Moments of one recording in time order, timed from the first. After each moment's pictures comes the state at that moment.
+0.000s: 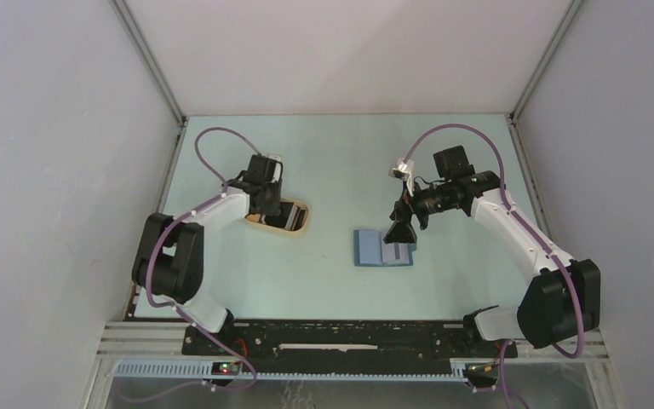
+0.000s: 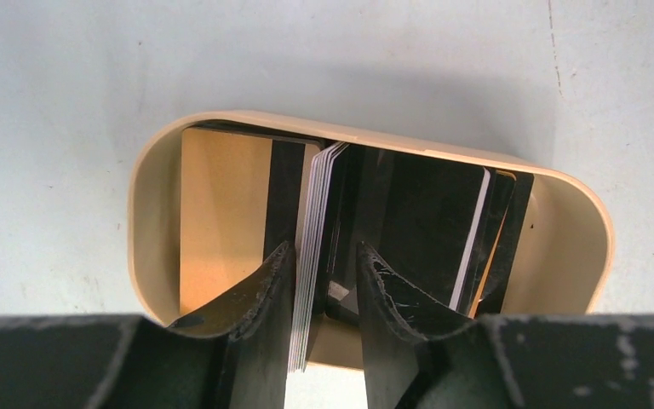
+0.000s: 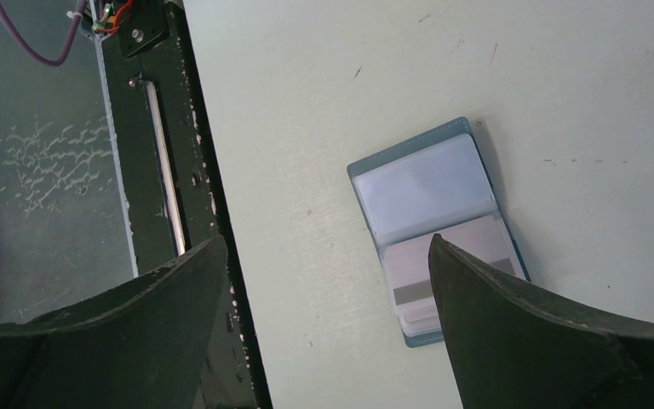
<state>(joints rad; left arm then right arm) -0.31 1.62 0.99 -0.36 -0.16 -0.16 0.30 1.36 1.11 -0.80 -0.93 -0.53</state>
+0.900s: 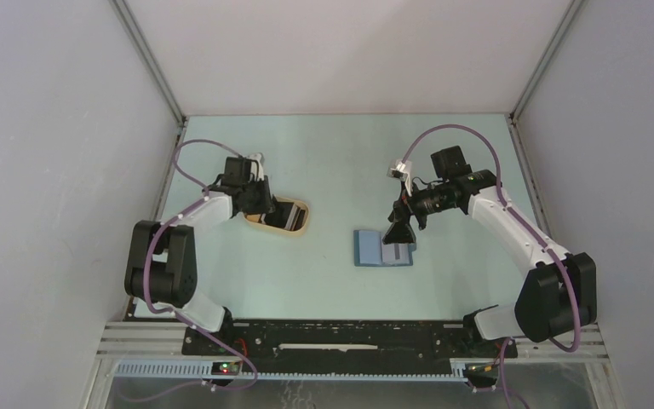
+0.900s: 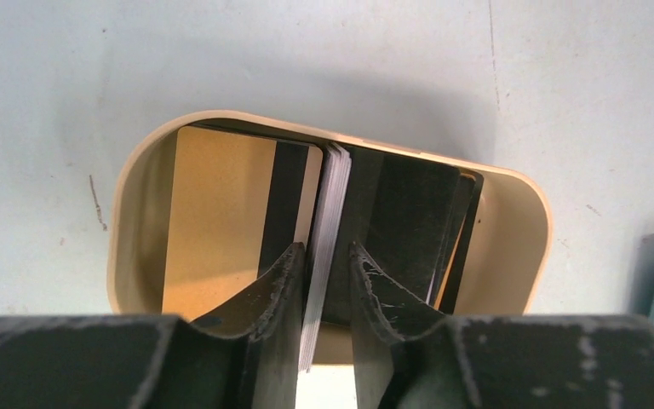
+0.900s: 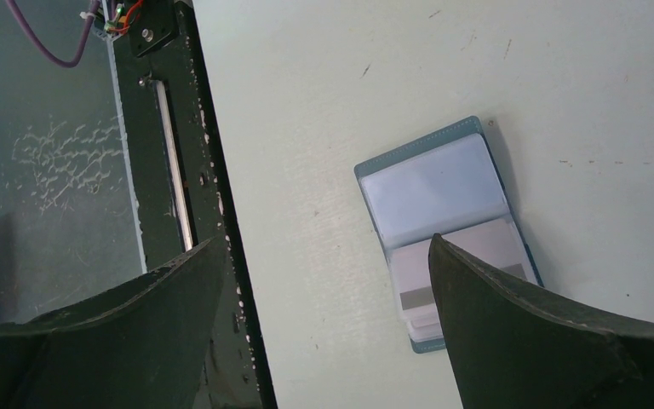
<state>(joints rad) -0.16 1.57 0.91 -0.26 0.13 -0.23 0.30 1.39 1.11 -0.80 -0.95 -0.53</state>
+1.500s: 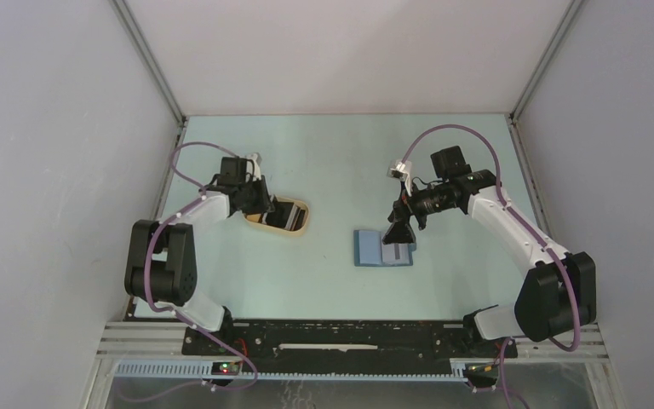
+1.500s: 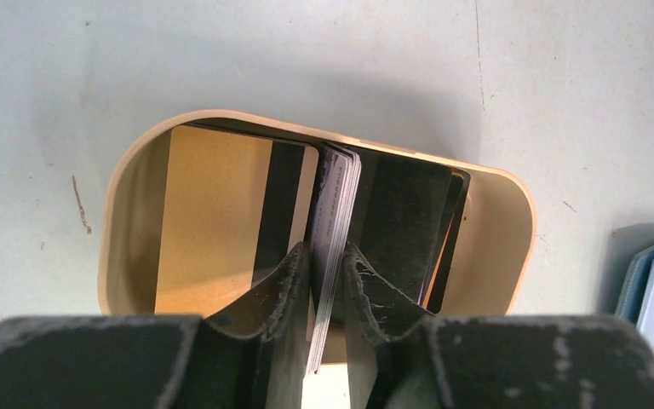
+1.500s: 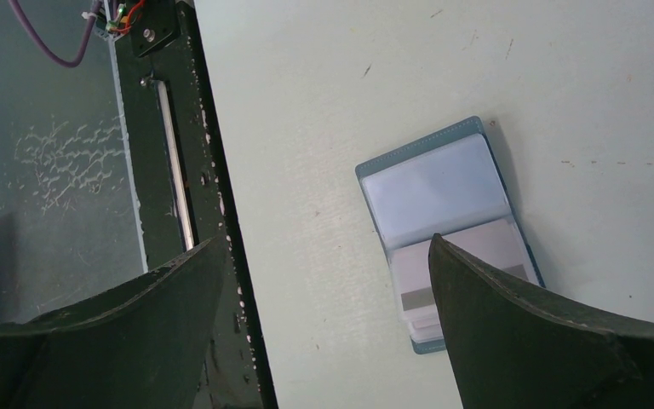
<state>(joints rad) -0.12 1.58 0.91 -0.26 0.21 -0.25 0.30 1.39 1.11 -0.80 -0.95 -0.53</state>
